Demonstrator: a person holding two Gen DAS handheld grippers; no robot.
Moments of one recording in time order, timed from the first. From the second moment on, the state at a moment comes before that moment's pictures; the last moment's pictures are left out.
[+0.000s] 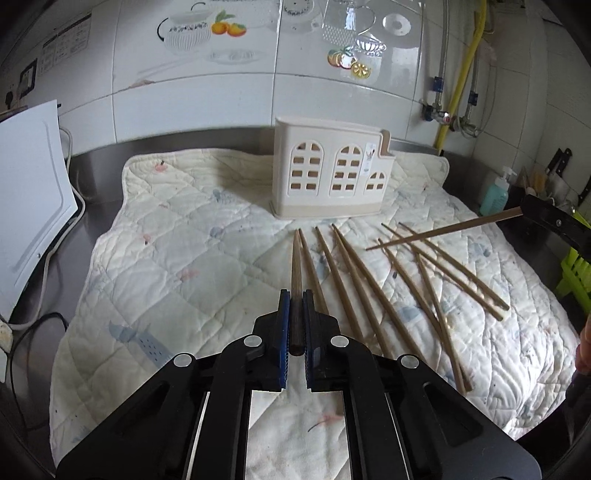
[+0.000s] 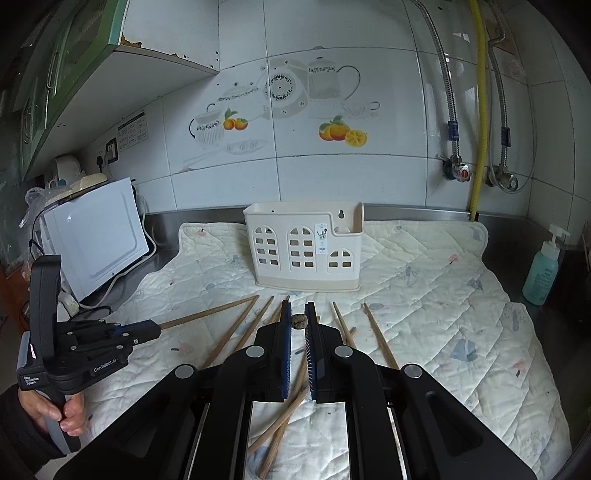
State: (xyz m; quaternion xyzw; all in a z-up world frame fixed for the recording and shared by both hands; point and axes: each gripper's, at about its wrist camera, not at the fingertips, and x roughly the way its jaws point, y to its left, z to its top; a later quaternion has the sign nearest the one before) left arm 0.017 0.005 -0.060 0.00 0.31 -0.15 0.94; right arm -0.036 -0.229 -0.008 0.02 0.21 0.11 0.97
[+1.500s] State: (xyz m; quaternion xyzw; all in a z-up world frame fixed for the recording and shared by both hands) left arm 0.135 -0.061 0.142 0.05 0.07 -0.14 0.99; right arm 0.132 -0.262 0.144 -0.02 0.17 0.12 0.98
